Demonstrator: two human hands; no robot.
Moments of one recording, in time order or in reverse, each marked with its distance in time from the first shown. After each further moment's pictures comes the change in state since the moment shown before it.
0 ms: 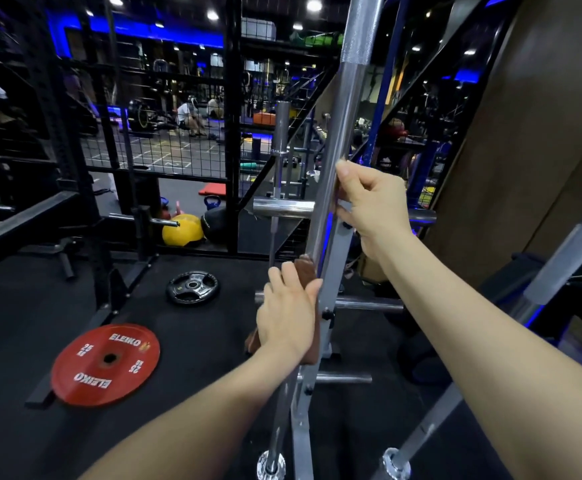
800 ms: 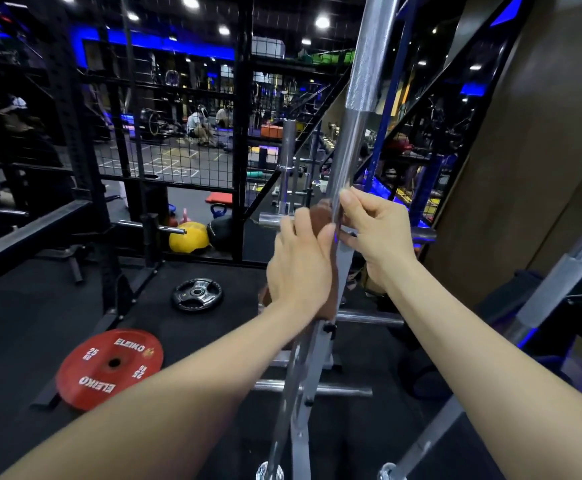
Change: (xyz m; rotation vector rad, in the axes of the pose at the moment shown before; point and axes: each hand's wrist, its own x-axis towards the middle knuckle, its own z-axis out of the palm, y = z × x) left_hand 0.044 0.045 -0.072 -0.207 0.161 0.079; right_hand -0.004 -0.012 -0.007 0.031 -0.013 0.047
